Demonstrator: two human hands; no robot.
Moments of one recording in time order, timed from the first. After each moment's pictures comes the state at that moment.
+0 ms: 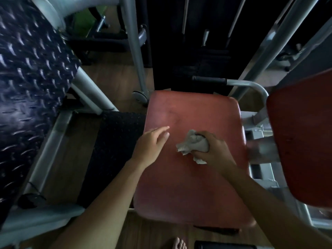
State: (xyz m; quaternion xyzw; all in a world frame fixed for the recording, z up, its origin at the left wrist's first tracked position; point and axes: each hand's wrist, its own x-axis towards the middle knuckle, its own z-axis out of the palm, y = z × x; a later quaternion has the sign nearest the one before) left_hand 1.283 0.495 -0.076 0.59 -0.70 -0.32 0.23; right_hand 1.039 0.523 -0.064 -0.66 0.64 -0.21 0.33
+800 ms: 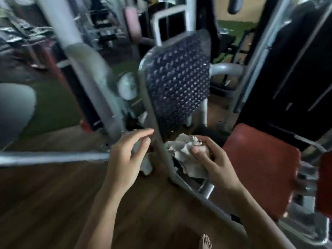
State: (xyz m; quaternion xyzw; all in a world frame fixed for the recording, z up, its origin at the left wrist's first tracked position) left_hand 1.450 1.032 0.339 0.72 -0.50 -0.05 0.48; right_hand 1.251 0.903 0.305 -0.65 0.28 -0.31 0.63
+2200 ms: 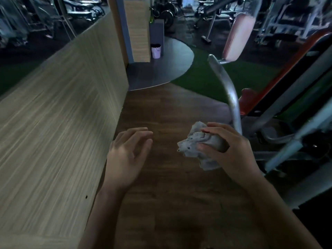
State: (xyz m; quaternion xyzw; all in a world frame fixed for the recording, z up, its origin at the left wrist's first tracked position) left_hand 1.550 1.667 0.336 0.90 -0.15 0.20 0.37; right_hand 1.534 1.384 0.353 -0.89 -0.09 -0.12 0.43
